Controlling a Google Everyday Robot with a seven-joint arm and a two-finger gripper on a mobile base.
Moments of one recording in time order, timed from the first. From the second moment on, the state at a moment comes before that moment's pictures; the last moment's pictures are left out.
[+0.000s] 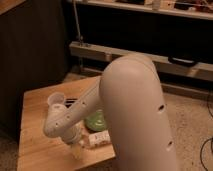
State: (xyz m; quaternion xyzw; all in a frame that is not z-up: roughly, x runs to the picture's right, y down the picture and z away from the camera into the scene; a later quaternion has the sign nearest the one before) arm -0.135 0.278 0.748 -0.33 0.10 -0.05 0.94
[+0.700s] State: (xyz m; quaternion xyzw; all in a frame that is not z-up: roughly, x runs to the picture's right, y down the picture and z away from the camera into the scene) arm -0.132 0.292 0.757 -0.33 0.09 -0.05 0.94
